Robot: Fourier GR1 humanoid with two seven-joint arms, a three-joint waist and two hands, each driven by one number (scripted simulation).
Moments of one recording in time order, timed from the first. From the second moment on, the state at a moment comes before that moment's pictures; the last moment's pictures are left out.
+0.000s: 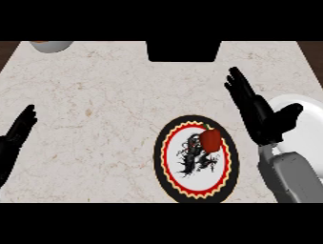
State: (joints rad) left arm 0.04 0.56 -0.09 -1.46 0.18 0.07 -0.11; right arm -0.32 -0.24 0.22 -1.43 -0.30 -0.11 0.04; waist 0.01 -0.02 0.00
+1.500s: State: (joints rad) left arm -0.07 0.28 -0.19 -1.43 0.12 0.29 0.20; right arm -0.37 -0.51 0.40 -1.22 0.25 0.05 -0.49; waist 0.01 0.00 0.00
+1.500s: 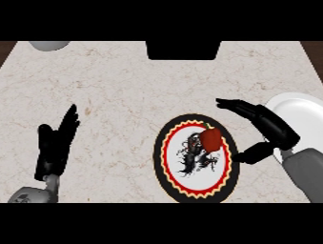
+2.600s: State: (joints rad) left arm -0.04 0.23 -0.15 -1.45 0.05 0.27 0.21; right arm -0.52 -0.40 0.50 -1.25 0.59 0.44 -0.03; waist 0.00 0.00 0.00
